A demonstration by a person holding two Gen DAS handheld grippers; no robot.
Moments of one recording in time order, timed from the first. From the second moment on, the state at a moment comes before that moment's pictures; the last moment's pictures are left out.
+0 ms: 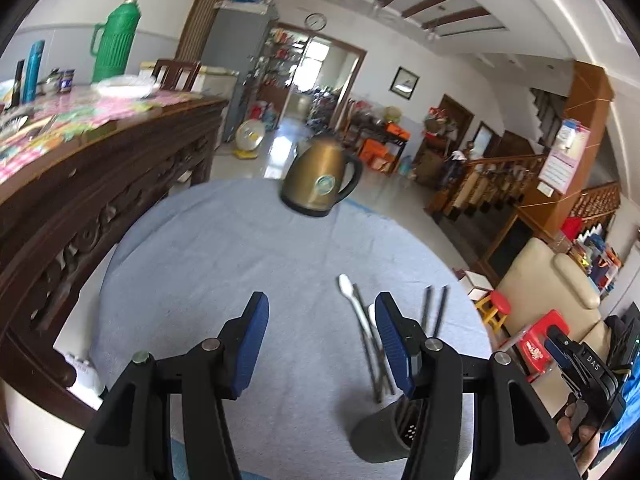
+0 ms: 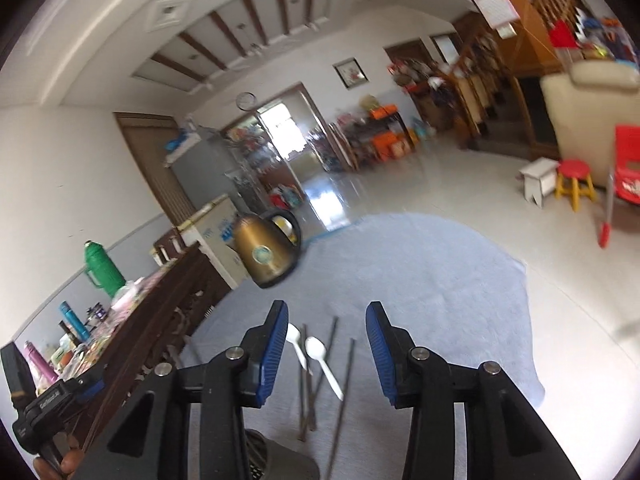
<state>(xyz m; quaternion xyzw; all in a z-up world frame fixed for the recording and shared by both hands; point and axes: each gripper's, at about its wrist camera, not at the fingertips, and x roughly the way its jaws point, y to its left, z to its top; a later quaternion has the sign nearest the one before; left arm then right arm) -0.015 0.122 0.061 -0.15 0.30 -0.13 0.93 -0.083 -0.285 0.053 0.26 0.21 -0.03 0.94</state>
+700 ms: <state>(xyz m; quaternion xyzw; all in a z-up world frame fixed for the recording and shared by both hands) 0.034 0.115 -0.044 -0.12 0.43 -0.07 0.89 -0.032 -0.295 -0.046 0.27 0.37 -0.03 0.89</state>
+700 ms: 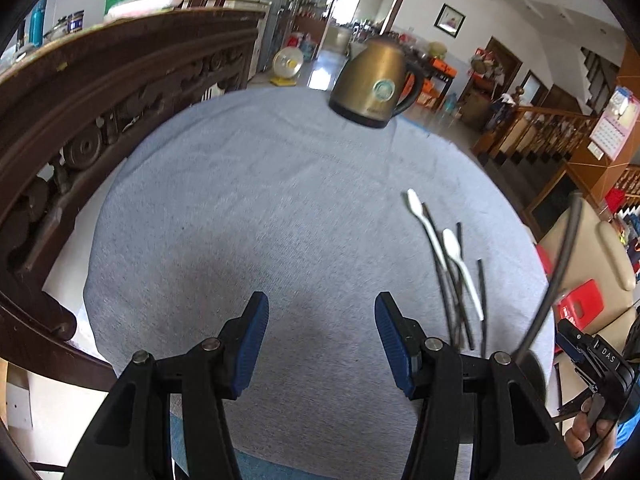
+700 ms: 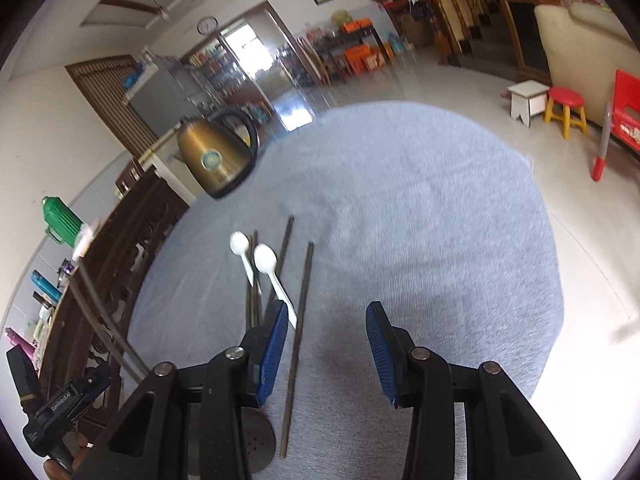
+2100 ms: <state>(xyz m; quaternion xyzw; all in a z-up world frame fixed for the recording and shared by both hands) 0.285 -0.027 -0.116 -0.10 0.54 -0.20 0.81 0.247 -0.231 -0.104 0.15 0.54 -0.04 0.83</state>
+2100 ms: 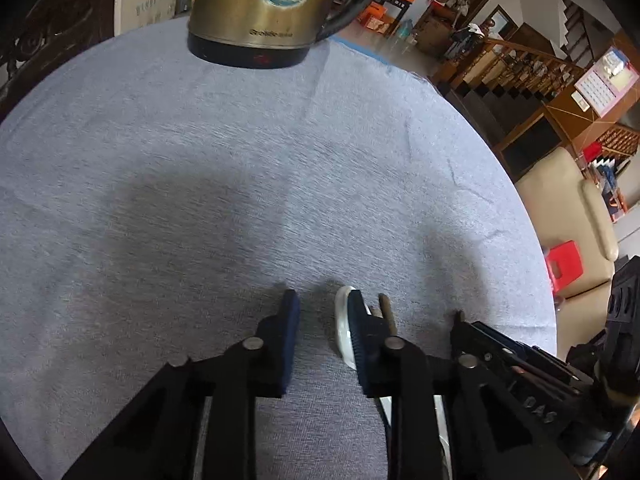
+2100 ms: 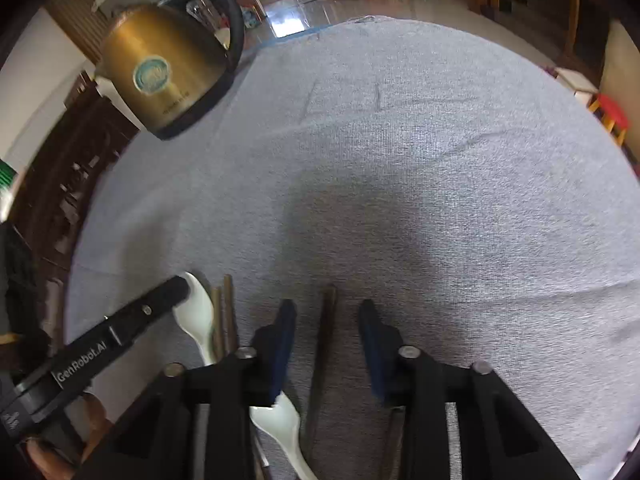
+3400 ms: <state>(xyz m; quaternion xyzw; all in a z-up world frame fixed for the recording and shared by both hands) 0.031 0.082 0.100 -0.13 0.24 -0.16 0.95 -0.056 -0.232 0.133 0.15 0.05 -0.04 0.99</state>
